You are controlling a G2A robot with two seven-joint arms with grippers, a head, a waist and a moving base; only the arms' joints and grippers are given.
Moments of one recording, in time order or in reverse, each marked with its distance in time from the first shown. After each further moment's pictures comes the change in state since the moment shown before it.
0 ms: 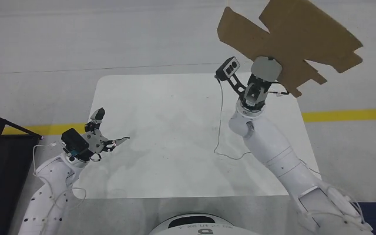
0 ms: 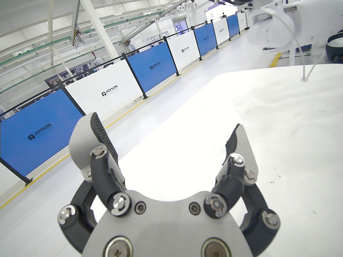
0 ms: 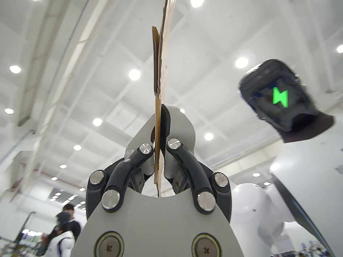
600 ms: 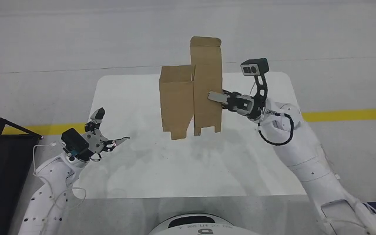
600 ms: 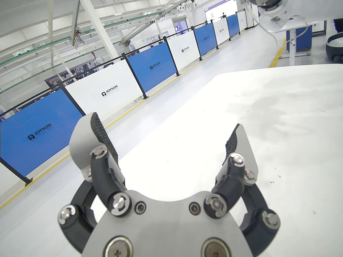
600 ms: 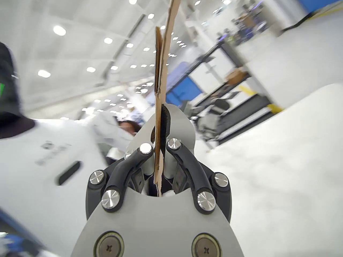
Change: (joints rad) left arm 0.000 0.000 0.000 0.000 0.000 0.000 0.000; right arm -0.076 0.138 0.200 -0.120 -1.249 -0.923 -0.272
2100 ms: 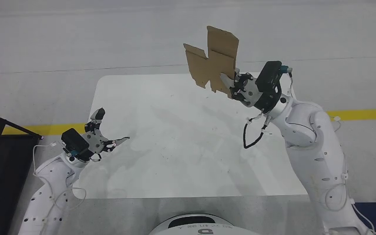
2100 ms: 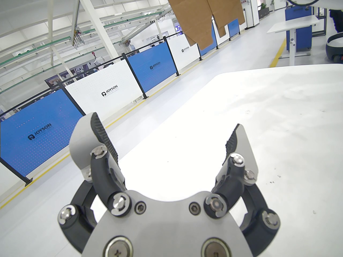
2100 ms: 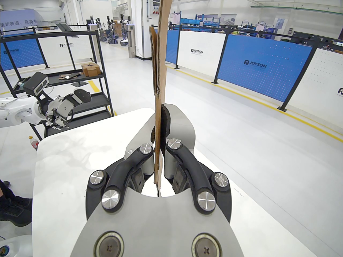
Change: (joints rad) left arm 0.000 0.000 0.000 0.000 0.000 0.000 0.000; right arm -0.233 -0.017 0.316 -0.389 -1.781 -0.084 -0.895
